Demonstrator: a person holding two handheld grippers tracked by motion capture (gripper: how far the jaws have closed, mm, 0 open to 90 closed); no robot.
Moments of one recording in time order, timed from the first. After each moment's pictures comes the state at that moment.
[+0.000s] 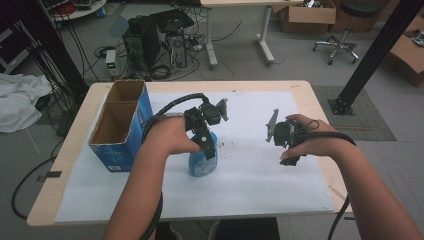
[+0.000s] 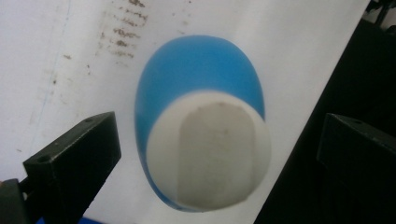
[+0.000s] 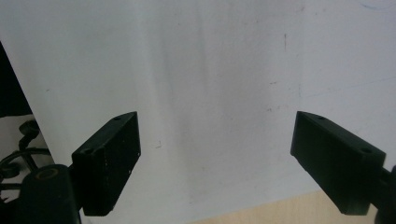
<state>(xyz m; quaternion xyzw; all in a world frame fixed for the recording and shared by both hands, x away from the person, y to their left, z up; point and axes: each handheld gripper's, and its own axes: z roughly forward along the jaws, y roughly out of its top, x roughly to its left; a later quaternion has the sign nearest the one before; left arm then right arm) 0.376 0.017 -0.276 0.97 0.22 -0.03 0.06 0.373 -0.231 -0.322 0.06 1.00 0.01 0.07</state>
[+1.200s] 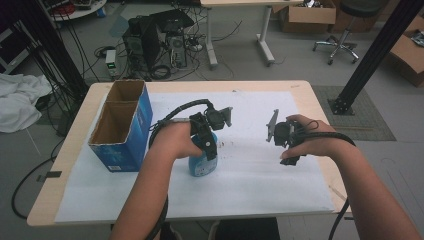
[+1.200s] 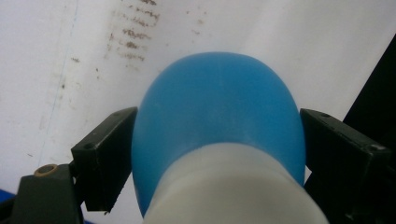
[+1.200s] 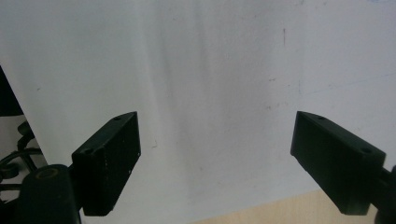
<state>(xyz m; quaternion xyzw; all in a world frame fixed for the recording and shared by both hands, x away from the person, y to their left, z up) 0.376 0.007 -0.296 0.97 0.22 0.01 0.05 0.376 -0.233 -0.327 0.07 0.99 0.01 0.07</state>
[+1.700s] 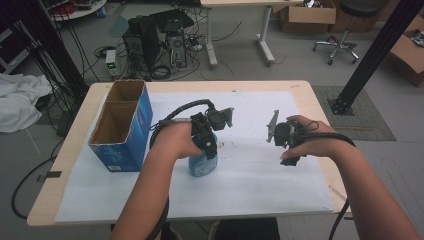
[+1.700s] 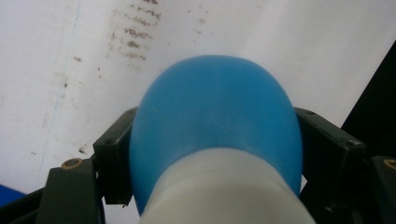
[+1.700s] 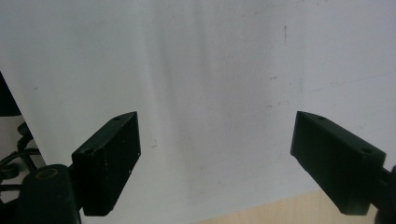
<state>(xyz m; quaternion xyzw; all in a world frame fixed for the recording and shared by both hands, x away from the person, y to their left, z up) 0.375 0.004 -0.296 0.97 0.22 0.01 0.04 0.376 -0.235 -0.329 0.07 0.99 0.01 0.07</state>
